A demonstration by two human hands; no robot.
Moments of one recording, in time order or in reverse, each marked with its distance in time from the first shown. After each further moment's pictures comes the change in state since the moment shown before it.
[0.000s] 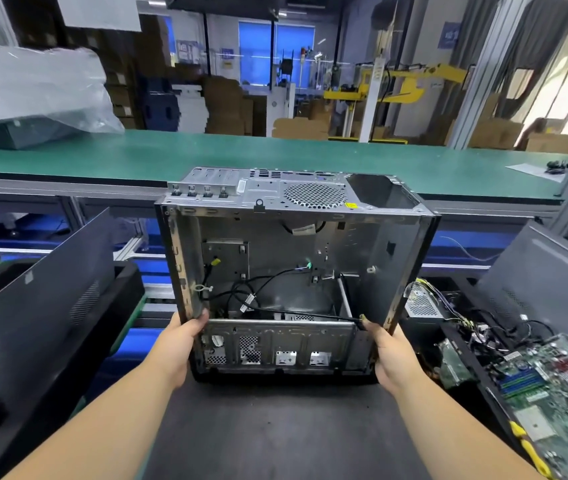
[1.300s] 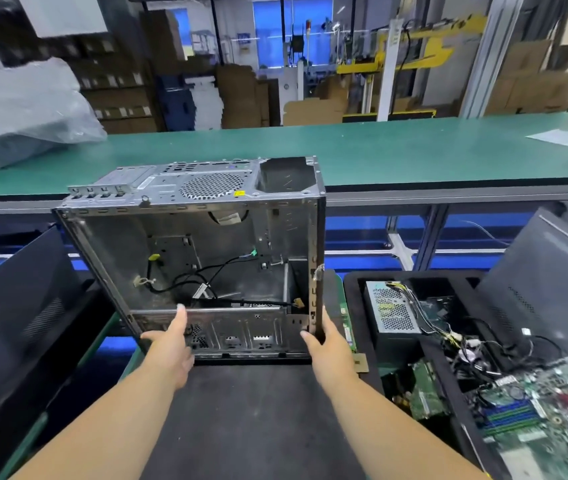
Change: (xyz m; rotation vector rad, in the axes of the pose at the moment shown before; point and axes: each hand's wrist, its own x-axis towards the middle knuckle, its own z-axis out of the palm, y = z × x) left_hand 0.022 -0.013 0.145 -0.056 0.353 -0.123; right_hand 0.066 -0.009 -0.015 -0.645 -0.164 0.027
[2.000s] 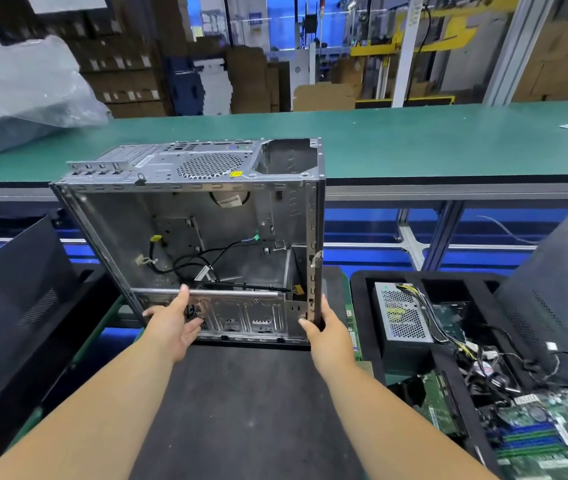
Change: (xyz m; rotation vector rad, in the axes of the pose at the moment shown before) left_hand 0.038 0.027 0.030 -0.119 0.006 -0.088; right_hand 0.044 -0.008 0.003 0.003 -0.015 0.043
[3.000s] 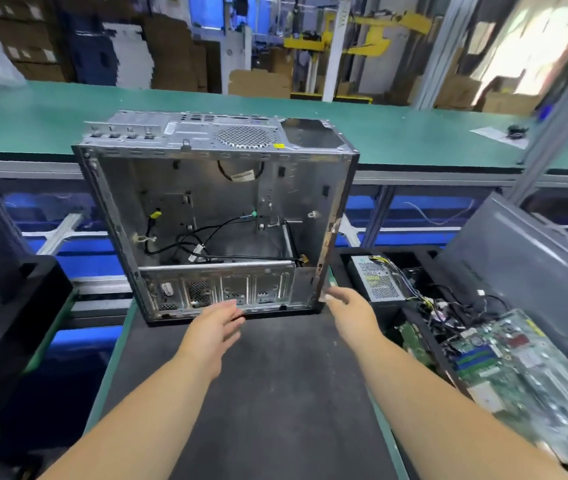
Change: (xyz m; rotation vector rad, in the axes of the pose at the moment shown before) left_hand -0.017 -0.042 -0.037 0.219 -0.485 -0.099; right_hand -0.055 -0.015 -0.008 -0.103 0.284 0.039
